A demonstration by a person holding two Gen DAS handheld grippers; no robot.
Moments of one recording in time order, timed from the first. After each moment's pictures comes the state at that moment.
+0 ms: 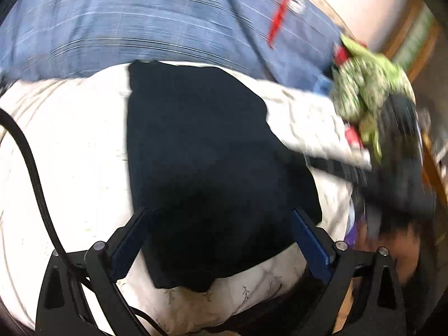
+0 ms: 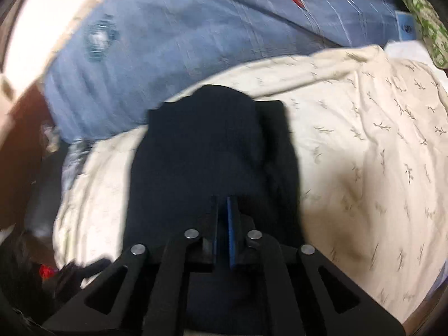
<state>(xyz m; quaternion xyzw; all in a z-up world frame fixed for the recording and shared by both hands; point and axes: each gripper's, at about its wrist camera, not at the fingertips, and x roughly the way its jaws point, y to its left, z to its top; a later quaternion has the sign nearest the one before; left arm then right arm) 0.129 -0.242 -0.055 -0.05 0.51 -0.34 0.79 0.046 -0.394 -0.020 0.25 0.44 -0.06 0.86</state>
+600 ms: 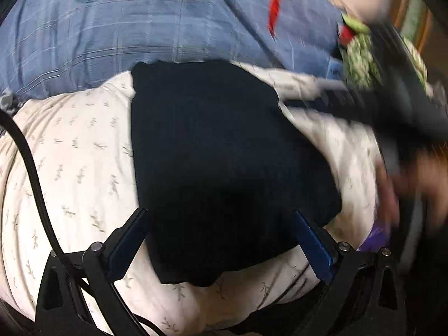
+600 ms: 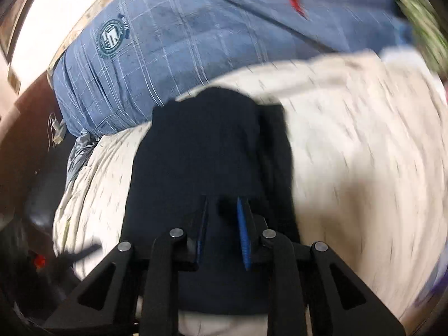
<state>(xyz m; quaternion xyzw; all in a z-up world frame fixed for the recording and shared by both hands) 0.097 -0.270 -0.075 0.05 0.49 -0.32 0.81 0.084 -0.413 -0.011 0.21 0.45 -0.07 0.87</state>
